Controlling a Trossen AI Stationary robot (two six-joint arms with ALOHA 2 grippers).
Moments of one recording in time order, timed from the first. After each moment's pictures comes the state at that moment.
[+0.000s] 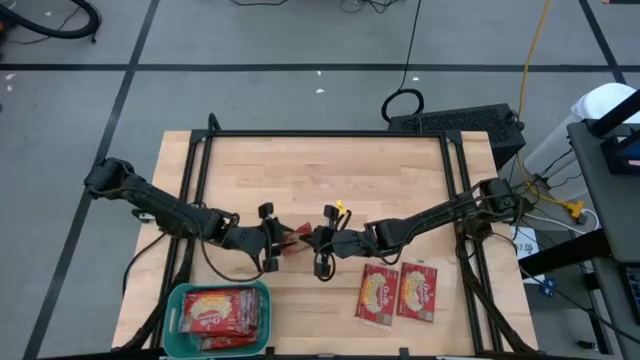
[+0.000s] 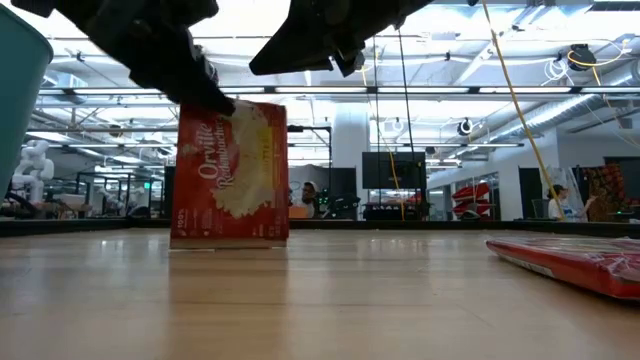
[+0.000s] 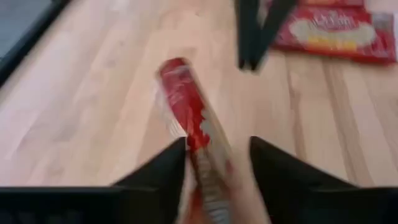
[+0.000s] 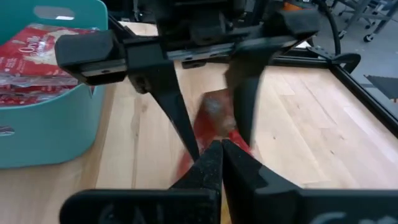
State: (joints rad) left arm -0.36 1.32 0.71 -0.08 -0.43 -0.20; right arm 0.26 1.79 1.18 0.15 0.42 0.09
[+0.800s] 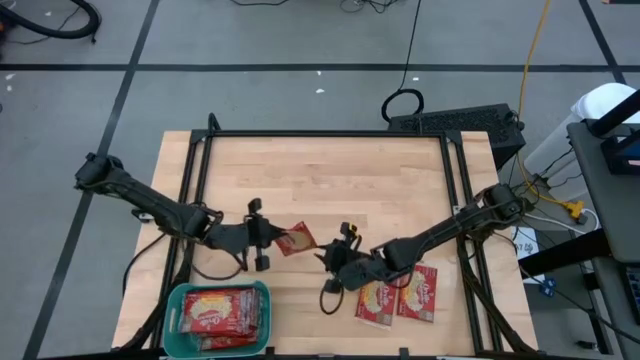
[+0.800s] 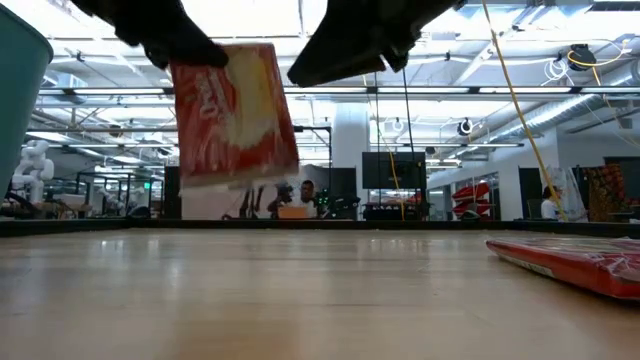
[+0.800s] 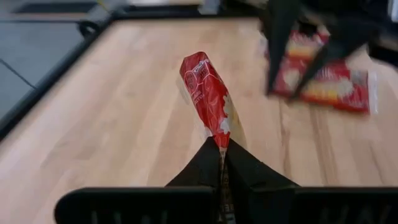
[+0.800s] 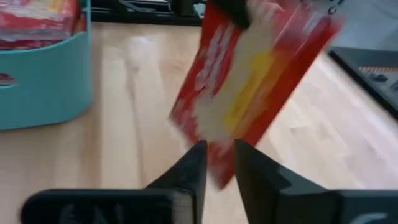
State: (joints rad) left arm -0.41 1.18 0.71 -0.10 -0.54 -0.23; right arm 0.41 1.79 1.18 -0.06 0.66 0.29
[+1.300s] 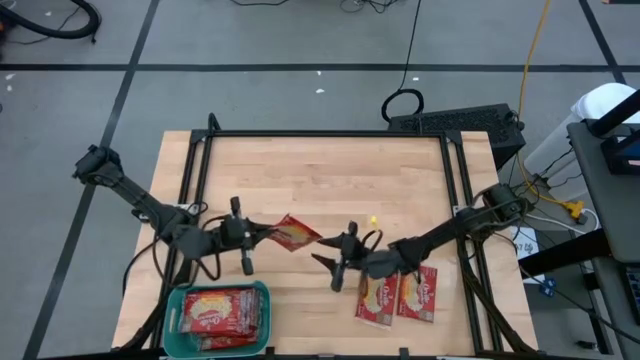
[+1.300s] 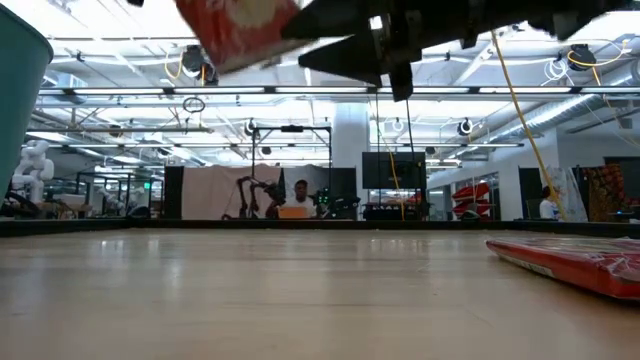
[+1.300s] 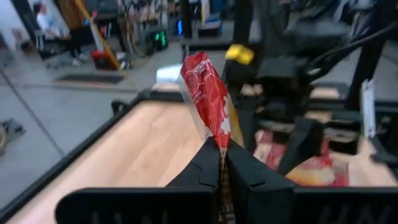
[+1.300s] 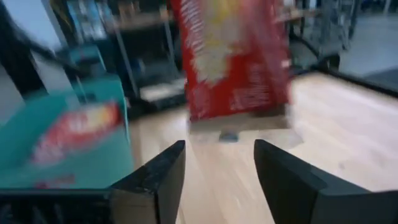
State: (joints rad) left arm -0.61 1.05 0.71 0.13 -0.85 -0.10; right arm 0.42 1.79 0.87 0.74 0.68 0.32
